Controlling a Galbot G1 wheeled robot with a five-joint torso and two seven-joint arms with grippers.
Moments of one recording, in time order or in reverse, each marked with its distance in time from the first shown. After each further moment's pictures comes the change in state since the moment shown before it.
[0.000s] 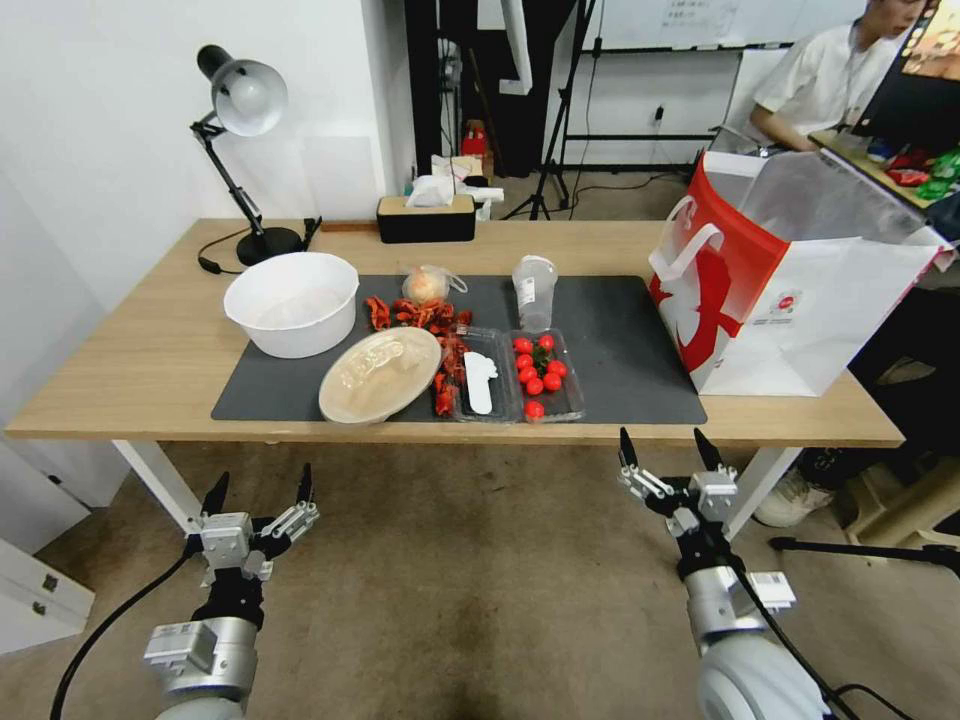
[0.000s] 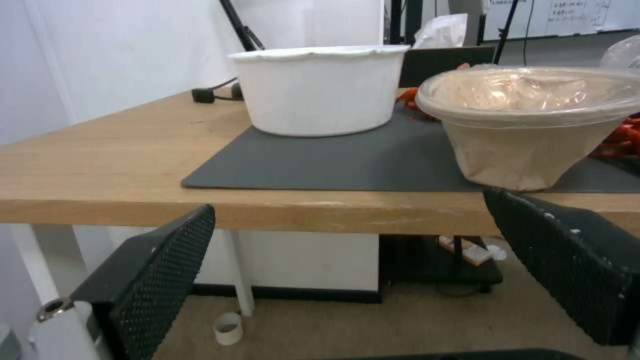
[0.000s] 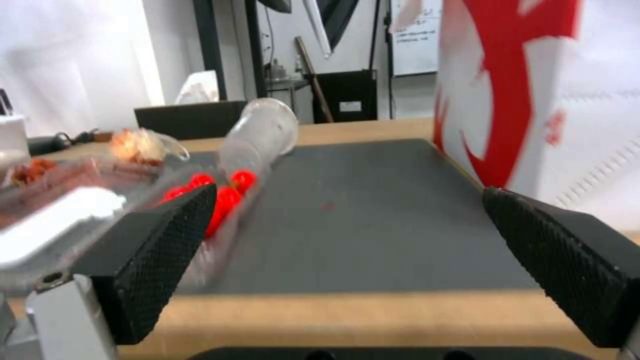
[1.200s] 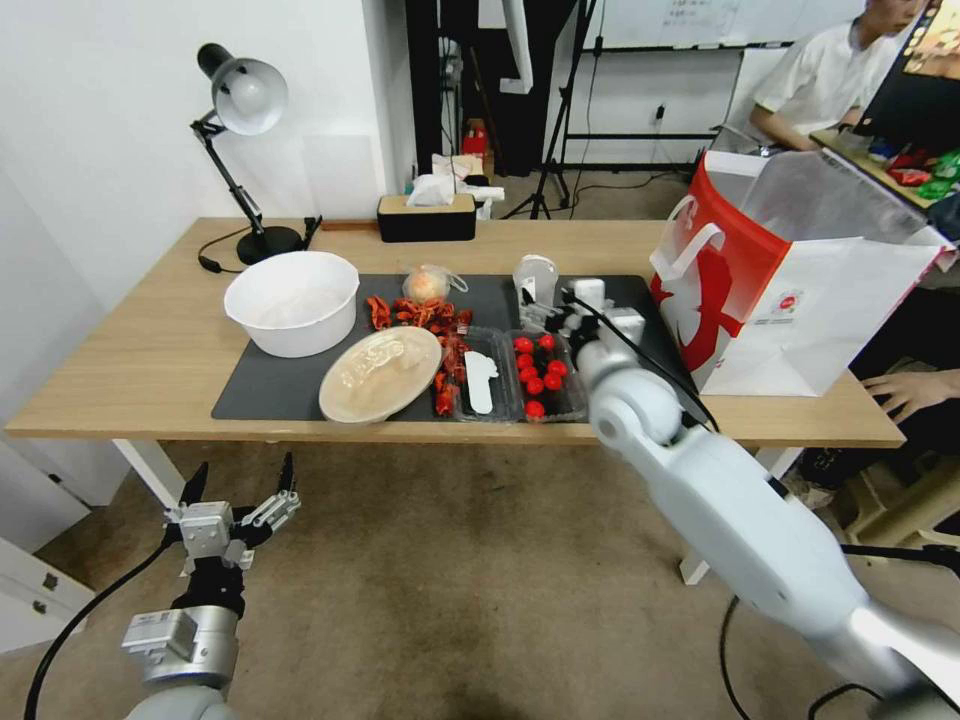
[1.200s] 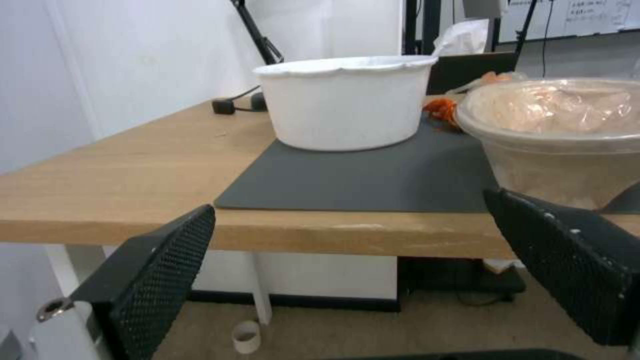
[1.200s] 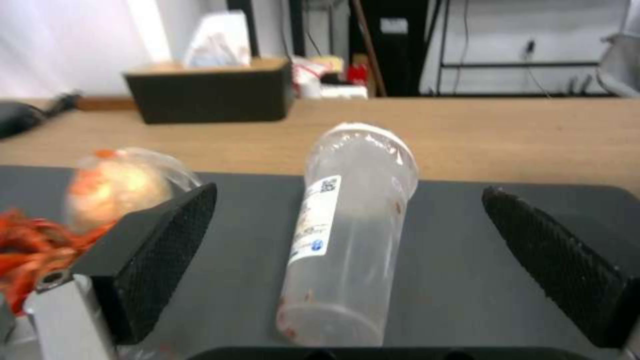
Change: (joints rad) left arm -0.025 0.010 -0.046 -0.008 -0.014 0.027 -0.001; right arm 1.027 0.020 -0.515 -0.443 0.434 -0.533 0.263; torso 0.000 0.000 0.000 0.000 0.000
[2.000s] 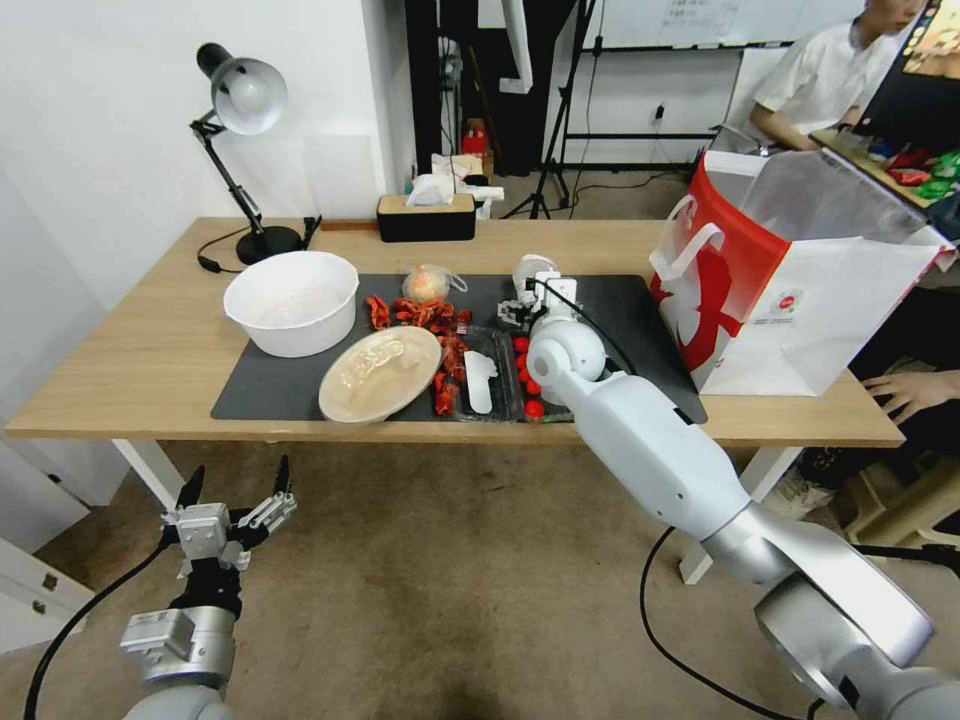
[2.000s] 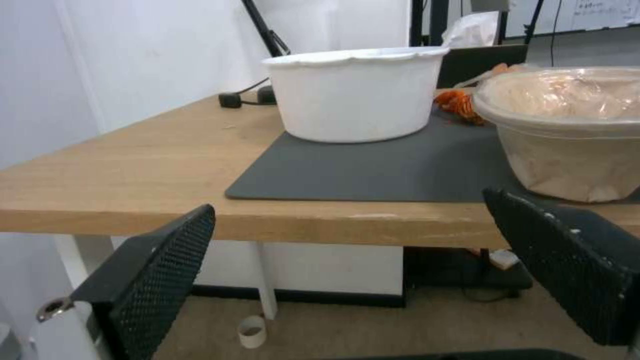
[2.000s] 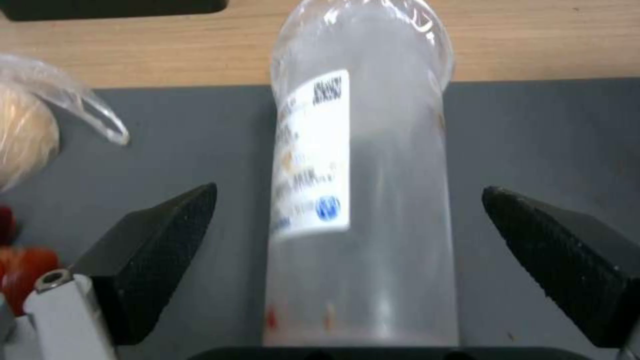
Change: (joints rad) left arm -0.004 0.007 -0.013 0.017 -0.011 -0.003 0.000; right arm 0.172 0.209 -0.040 -0.319 0.096 -0.164 0.175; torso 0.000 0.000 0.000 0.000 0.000
